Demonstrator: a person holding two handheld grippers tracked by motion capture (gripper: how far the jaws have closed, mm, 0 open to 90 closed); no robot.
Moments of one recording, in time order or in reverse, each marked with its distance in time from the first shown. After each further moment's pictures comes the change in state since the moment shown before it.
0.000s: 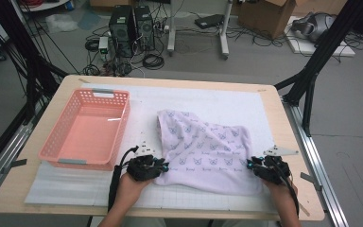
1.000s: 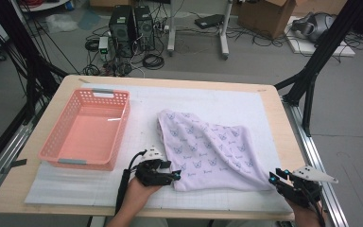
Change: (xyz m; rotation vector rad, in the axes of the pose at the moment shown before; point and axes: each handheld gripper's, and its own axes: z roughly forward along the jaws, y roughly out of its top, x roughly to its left) left arm -0.028 0.001 0.014 0.002 -0.062 0.021; right arm 0.003 -0.040 -0.078 -0.123 -0.129 0.004
